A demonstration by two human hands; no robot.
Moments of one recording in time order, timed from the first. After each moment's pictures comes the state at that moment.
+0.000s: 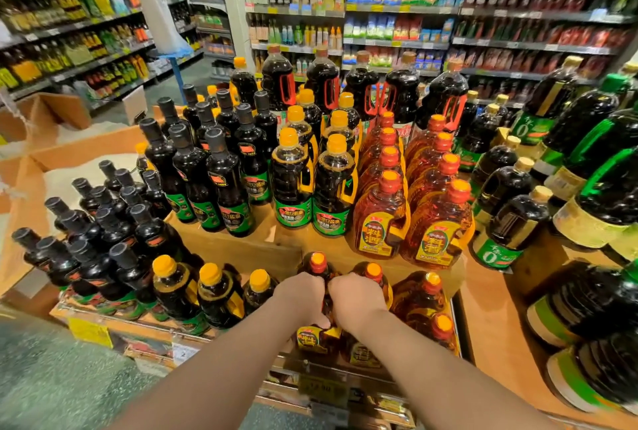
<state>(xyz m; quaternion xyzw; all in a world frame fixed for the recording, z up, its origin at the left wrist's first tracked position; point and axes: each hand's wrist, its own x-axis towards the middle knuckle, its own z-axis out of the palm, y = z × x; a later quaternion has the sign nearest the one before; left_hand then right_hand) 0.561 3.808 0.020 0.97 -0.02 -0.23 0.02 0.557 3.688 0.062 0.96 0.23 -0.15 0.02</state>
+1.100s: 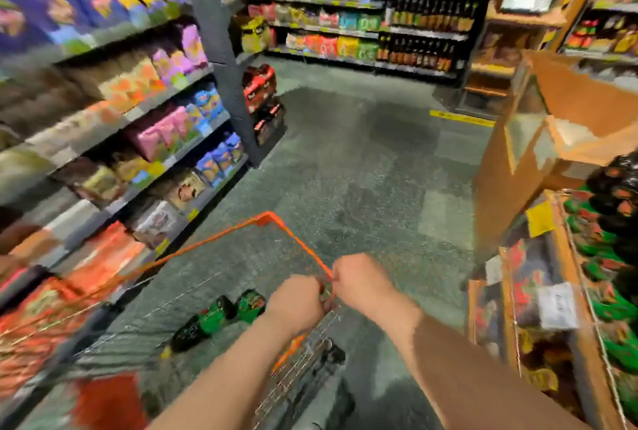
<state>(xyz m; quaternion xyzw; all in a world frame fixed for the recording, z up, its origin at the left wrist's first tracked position) -0.005 3.689 -0.002 0.60 0.77 0.00 0.23 0.110 3.760 0.025 0.46 0.87 -0.17 0.05</state>
